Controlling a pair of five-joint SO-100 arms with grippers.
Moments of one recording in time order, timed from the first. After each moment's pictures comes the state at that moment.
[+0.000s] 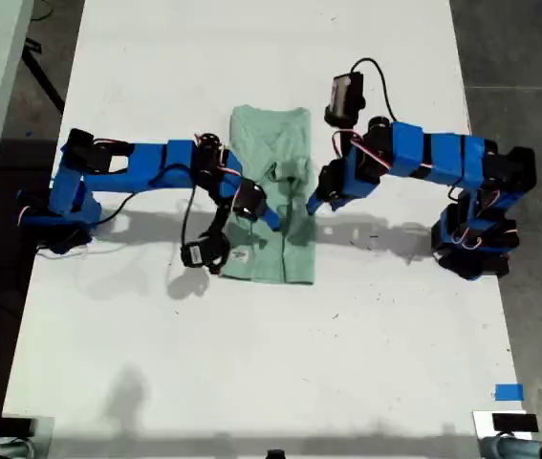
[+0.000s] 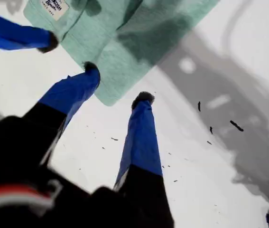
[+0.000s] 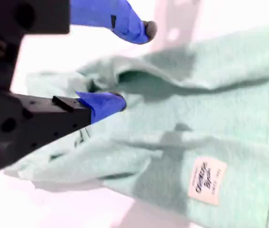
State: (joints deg) arm 0 -5.3 58.5 45.8 81.1 26.8; arm 1 5.2 93.9 79.6 88.0 -17.1
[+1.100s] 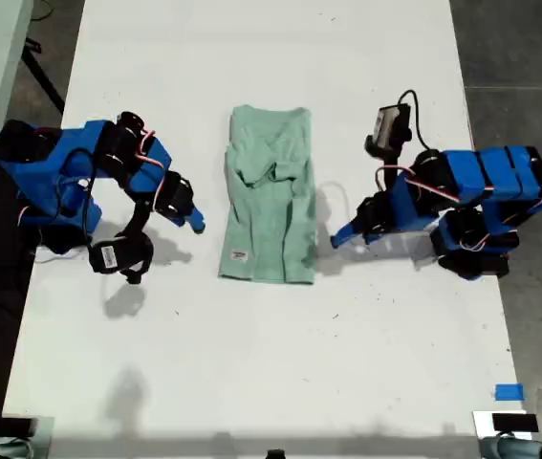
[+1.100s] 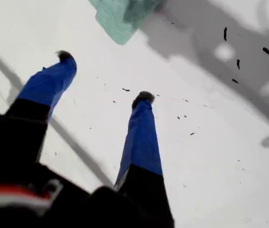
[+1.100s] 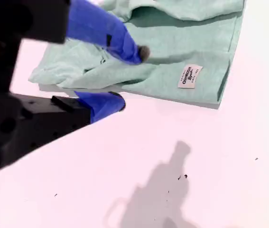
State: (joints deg) arm 0 6.8 86.6 58.7 107.6 7.0; arm 1 -11.4 117.9 101.7 86.6 0.3
